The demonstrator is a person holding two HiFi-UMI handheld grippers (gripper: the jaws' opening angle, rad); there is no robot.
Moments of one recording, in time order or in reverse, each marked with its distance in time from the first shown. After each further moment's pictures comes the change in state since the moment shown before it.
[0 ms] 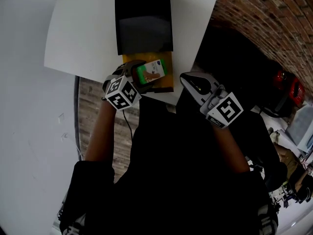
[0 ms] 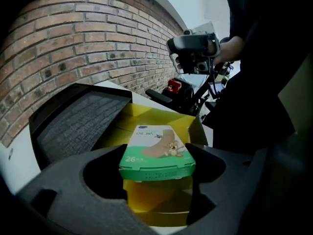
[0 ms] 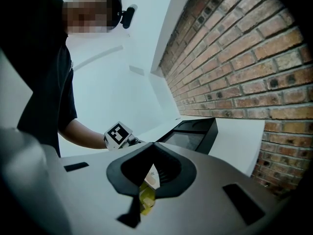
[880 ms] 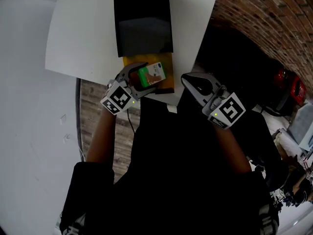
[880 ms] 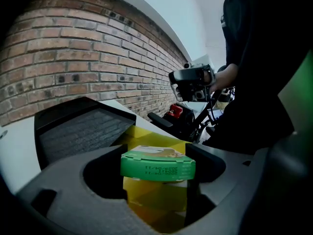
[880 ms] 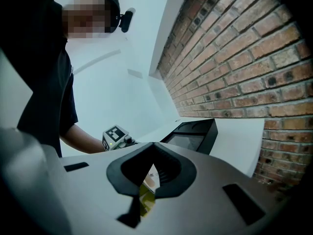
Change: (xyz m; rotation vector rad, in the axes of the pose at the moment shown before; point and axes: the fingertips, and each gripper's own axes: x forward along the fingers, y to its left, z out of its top) left arm -0.025 0.002 0.041 -0.059 -0.317 0.003; right arm -0.002 -0.002 0.009 0.034 -0.032 0.005
